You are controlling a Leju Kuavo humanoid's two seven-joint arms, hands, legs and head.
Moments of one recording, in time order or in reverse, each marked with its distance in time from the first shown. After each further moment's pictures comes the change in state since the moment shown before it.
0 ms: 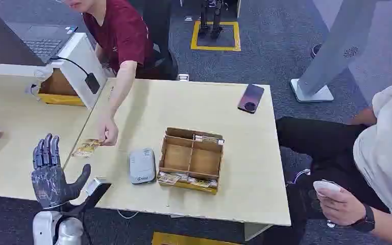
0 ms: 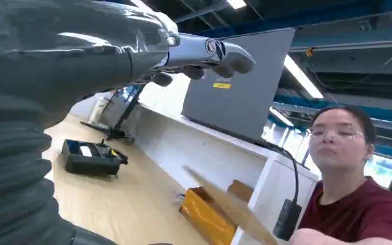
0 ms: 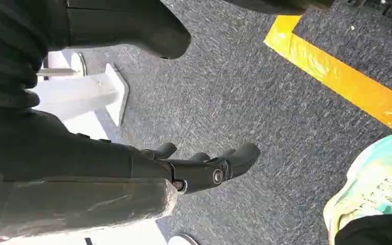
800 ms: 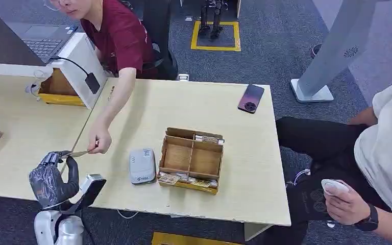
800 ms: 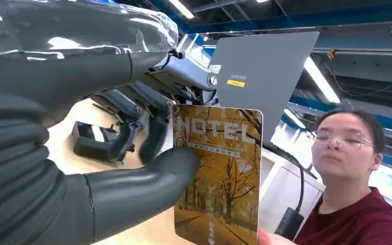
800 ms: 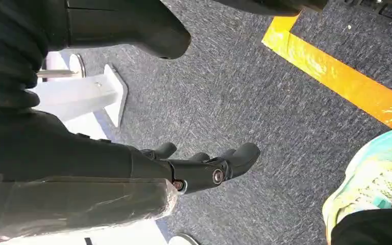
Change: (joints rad) left arm -0.007 -0.002 -0.010 0.019 0.106 0.000 0.000; right arm -0.001 0.006 -0.017 0.000 0.013 -0.010 -0.003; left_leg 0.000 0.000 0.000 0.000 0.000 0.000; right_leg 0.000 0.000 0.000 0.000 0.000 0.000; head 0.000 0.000
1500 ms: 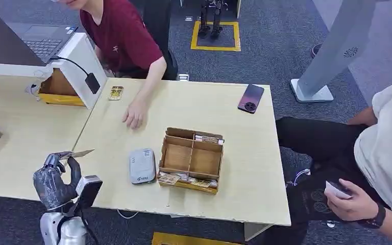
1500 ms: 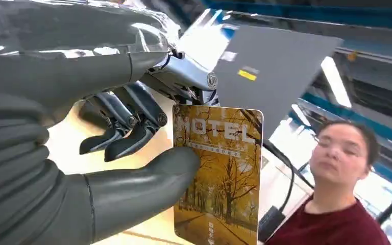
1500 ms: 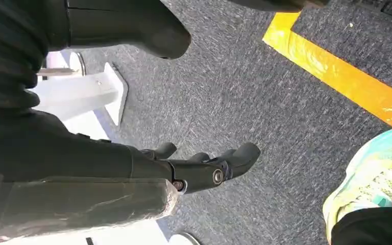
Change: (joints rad) left arm 0.029 0.027 -0.105 0.016 0.254 0.000 0.000; right arm 0.000 0.000 -0.027 0.000 0.032 -0.001 -0.002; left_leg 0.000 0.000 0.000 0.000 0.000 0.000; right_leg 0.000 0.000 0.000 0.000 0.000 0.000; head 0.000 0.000
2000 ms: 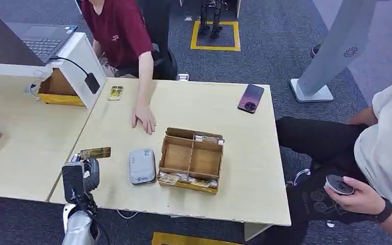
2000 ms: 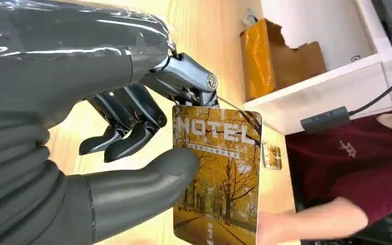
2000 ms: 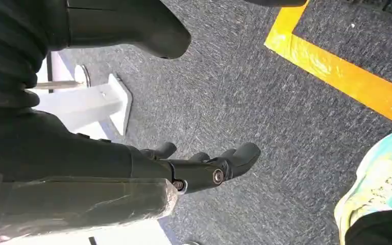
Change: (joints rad) left arm -0.069 0.066 -0.119 0.190 0.487 -0.354 0.200; right arm 0.001 0.008 -0.054 0.000 0.007 -0.013 0.011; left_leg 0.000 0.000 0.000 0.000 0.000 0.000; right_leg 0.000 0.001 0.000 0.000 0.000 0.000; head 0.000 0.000
